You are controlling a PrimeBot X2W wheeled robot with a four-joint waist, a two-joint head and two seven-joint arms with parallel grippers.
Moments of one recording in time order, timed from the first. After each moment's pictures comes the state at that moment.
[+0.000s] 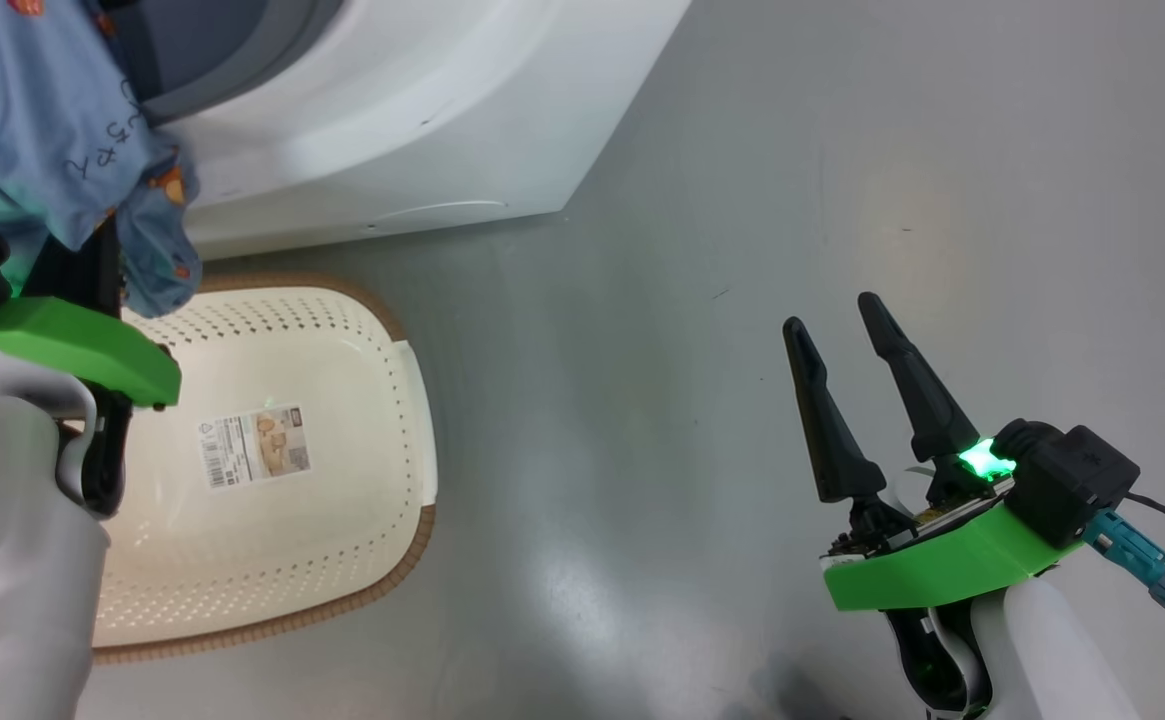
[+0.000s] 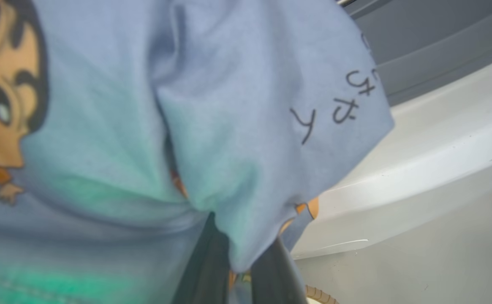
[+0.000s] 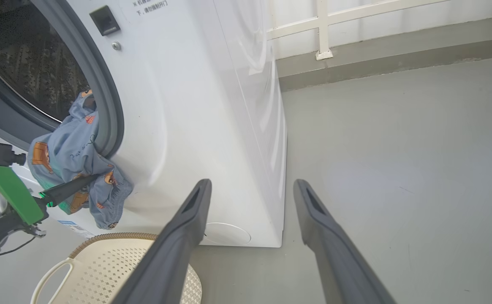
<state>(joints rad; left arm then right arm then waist) -0.84 0.28 -0.27 0.81 -0.46 -0.13 -0.26 -0.25 -0.06 0.18 -0.01 0.35 0.13 -0.26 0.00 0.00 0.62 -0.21</state>
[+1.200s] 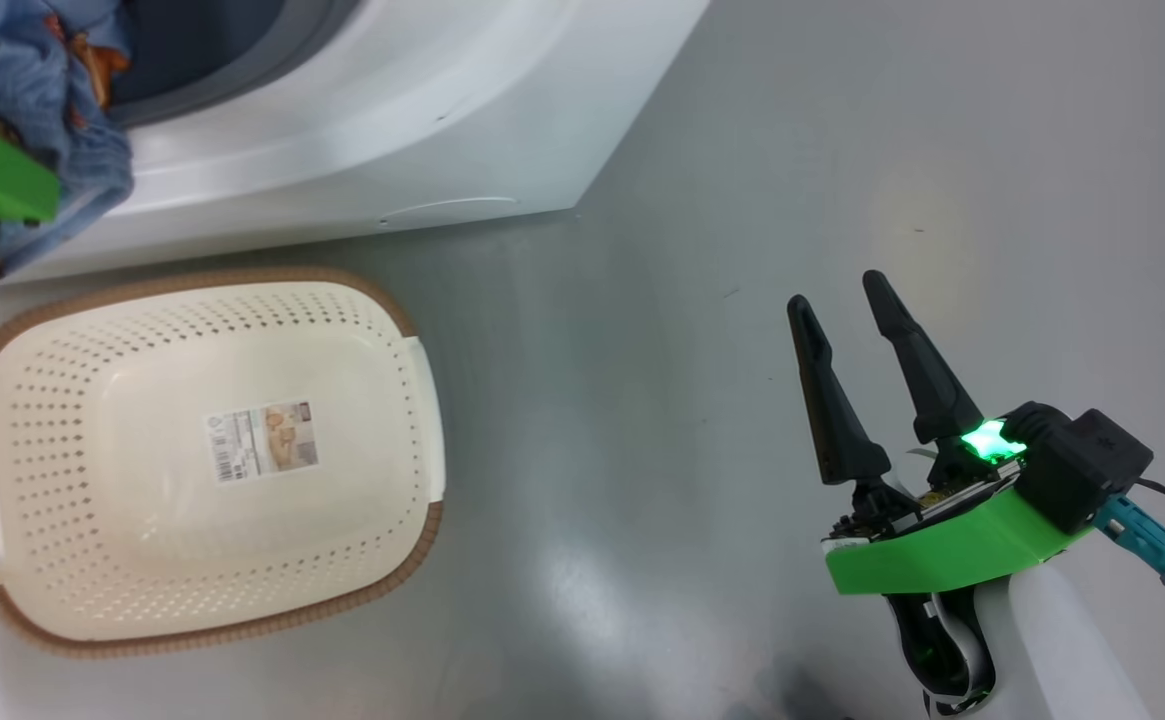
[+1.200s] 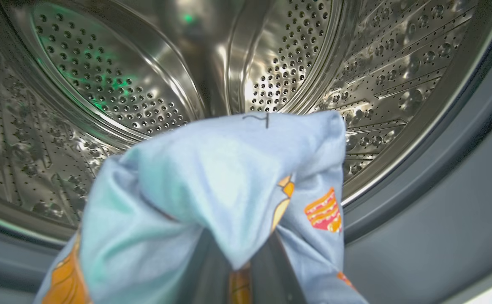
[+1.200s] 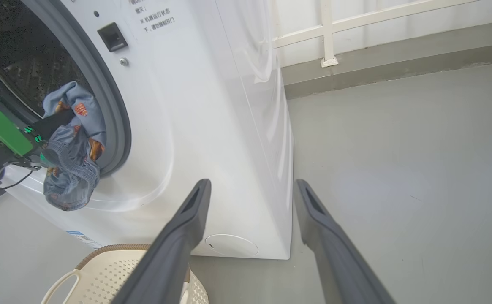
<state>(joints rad) -1.04 0.38 -0.32 0.68 -0.48 -0.13 -0.25 -0.28 -0.06 0.18 -0.02 0.38 0.13 -0.26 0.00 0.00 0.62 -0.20</state>
